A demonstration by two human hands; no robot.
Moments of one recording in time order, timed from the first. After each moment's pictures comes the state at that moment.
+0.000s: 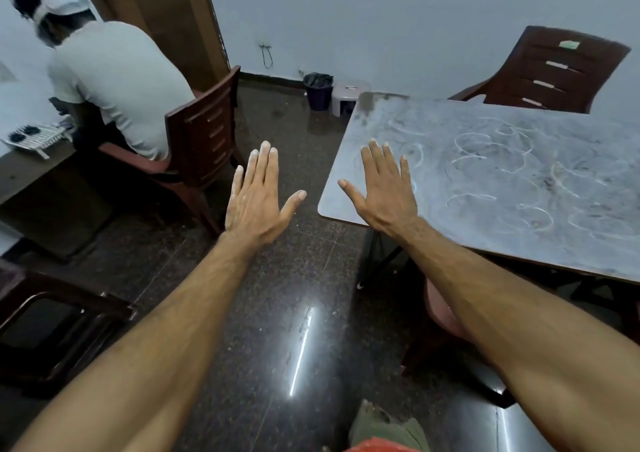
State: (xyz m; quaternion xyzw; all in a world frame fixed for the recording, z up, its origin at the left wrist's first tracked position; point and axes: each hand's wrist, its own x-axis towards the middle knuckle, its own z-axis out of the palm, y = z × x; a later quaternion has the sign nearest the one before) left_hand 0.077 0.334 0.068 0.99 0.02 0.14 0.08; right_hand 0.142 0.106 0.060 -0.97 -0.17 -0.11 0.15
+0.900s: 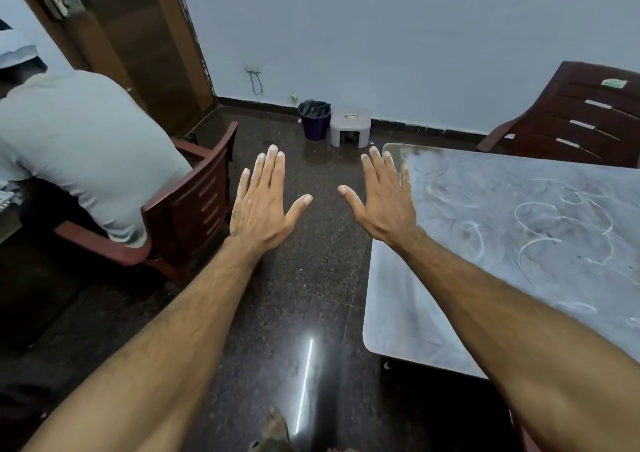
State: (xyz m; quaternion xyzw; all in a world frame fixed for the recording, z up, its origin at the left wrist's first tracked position) left_hand 0.406 0.482 0.074 0.99 -0.03 0.14 0.09; right_hand 0.454 0.258 0.057 -0.97 -0.13 -0.13 0.16
